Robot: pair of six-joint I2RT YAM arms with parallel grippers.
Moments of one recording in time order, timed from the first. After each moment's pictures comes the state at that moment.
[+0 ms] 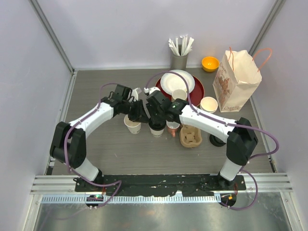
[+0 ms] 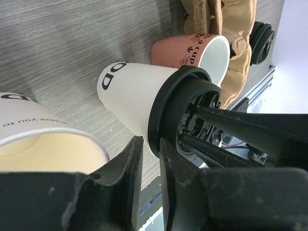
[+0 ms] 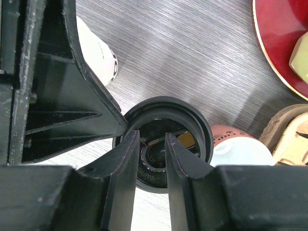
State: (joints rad) left arm -0.42 1.59 1.12 -0.48 0.57 -0.53; right arm 0.89 1.71 1.43 -0.61 0.20 0.35
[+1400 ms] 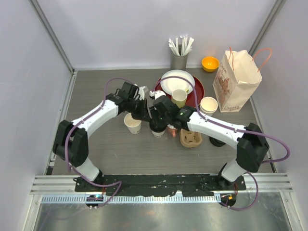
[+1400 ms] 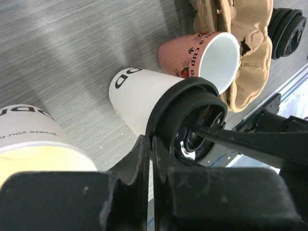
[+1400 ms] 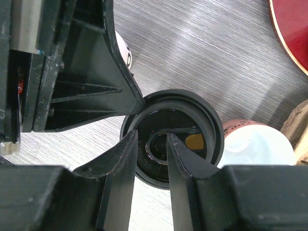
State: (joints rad) left arm -0.49 1.62 1.21 -0.55 0.47 -0.44; right arm 0.89 1.57 1.22 -0.44 0.15 0.39
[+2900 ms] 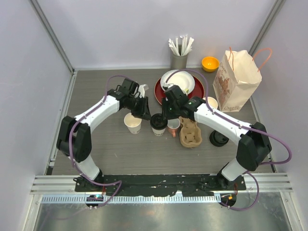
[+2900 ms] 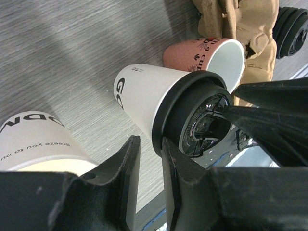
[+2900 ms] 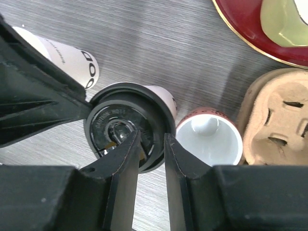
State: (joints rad) left arm -0.47 1.69 1.31 -0.63 0.48 -0.38; right arm 0.72 1.57 1.28 -0.58 0.08 0.47
